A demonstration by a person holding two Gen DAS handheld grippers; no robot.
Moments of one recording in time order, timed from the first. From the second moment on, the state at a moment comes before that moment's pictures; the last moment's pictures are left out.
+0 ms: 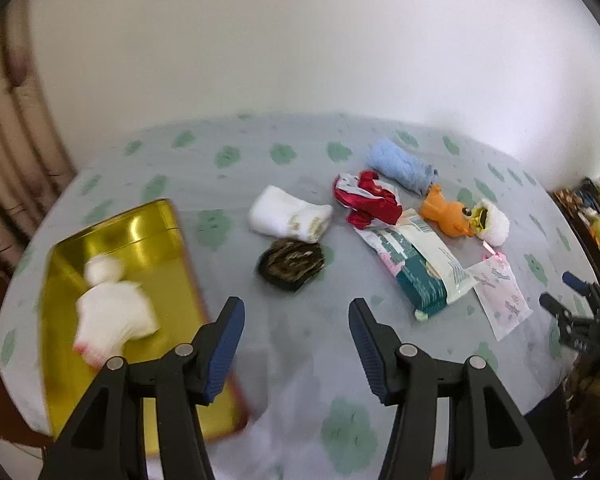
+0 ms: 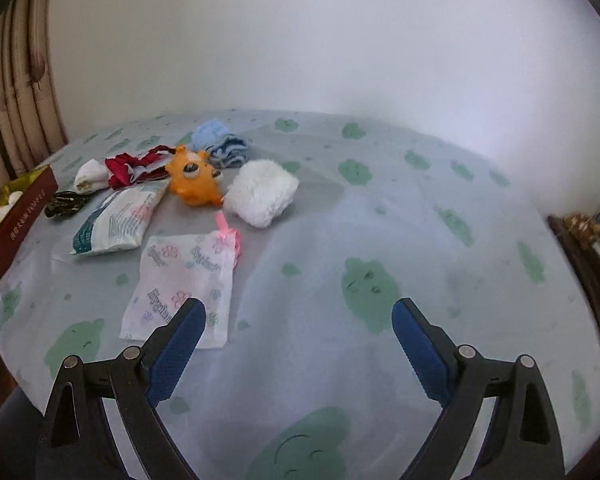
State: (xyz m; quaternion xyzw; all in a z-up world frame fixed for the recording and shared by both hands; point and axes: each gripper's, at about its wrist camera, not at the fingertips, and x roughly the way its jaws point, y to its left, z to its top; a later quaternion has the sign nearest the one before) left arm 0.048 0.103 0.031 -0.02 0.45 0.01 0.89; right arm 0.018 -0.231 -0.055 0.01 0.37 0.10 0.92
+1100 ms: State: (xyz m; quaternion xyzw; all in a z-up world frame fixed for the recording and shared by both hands) left arm 0.089 0.094 -0.006 -0.06 0.51 0.01 0.86; right arm 0.027 -0.245 -0.069 0.08 0.40 0.15 0.90
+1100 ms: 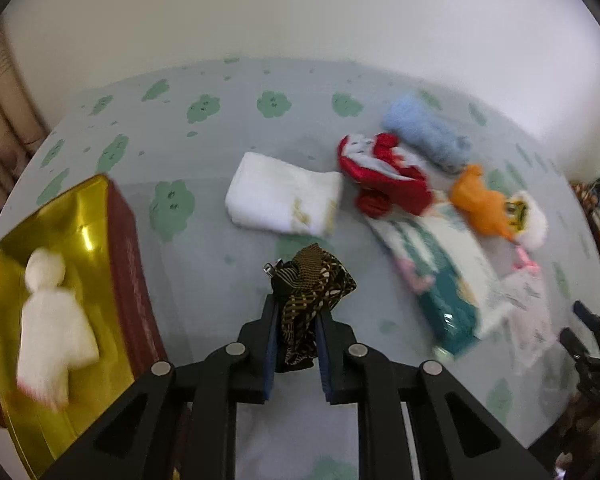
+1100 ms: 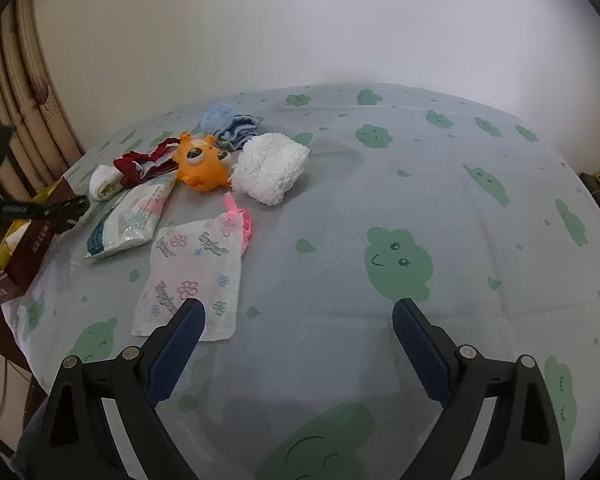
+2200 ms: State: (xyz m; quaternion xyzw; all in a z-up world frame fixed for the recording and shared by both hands) left arm -0.019 0.053 0.019 -0.14 0.46 -0.03 0.87; right arm 0.049 -0.174 -0.049 0.01 0.43 0.18 0.89
